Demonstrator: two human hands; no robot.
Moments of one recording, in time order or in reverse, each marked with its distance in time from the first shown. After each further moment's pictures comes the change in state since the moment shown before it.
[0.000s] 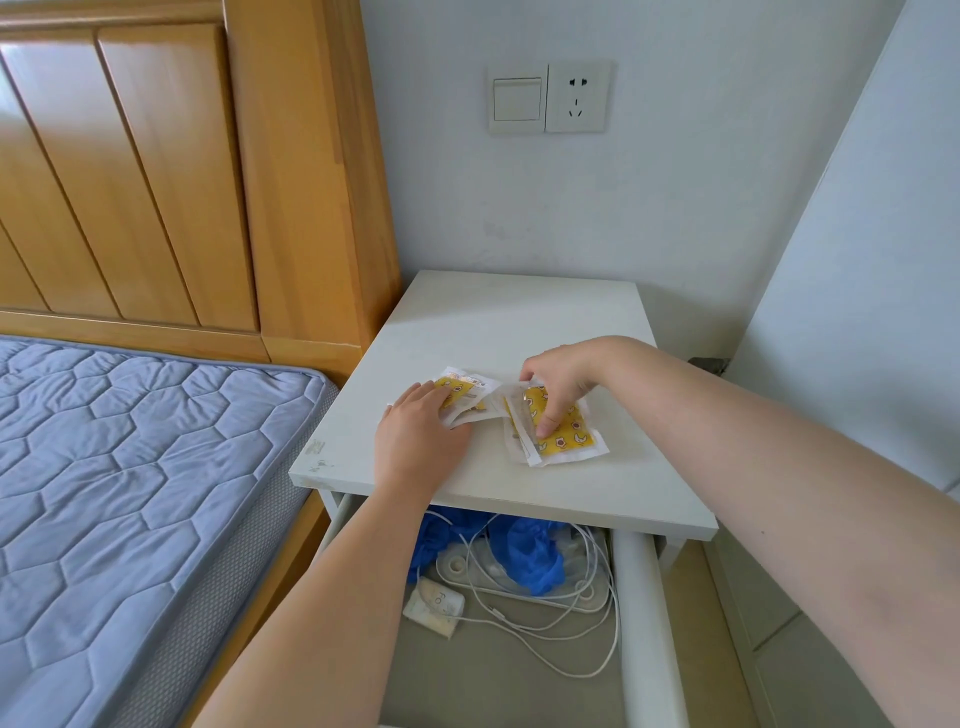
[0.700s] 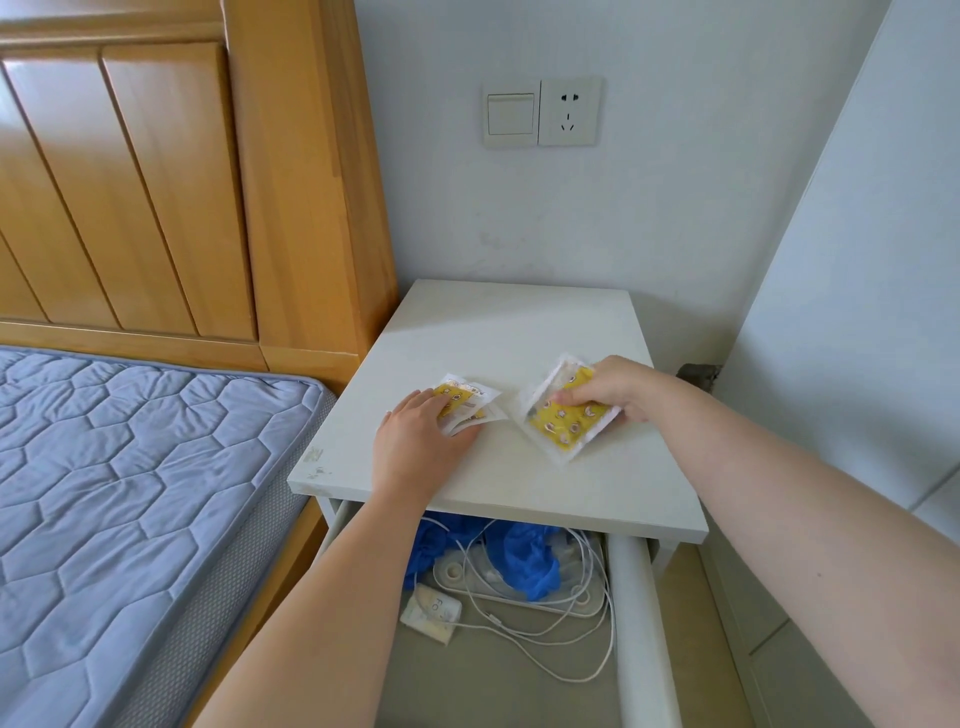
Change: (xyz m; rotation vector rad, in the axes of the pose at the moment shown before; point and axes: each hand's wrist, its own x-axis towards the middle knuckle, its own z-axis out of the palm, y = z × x) left_hand 0.003 -0.004 0.005 0.013 -0.020 0.020; right_hand -0.017 0.042 0.040 1.156 0.240 0.245
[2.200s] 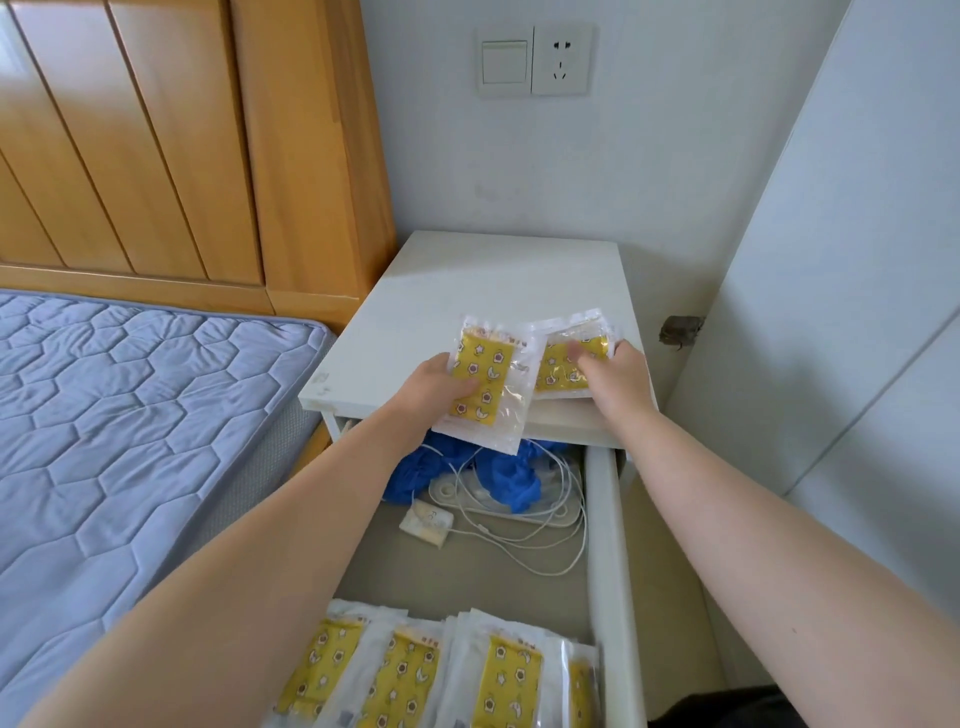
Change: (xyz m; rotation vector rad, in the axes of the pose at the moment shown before) left_hand -0.042 0.028 -0.018 -0.759 -0.419 -0.343; right_hand -0.082 0.055 0.044 0.335 0.476 -0.244
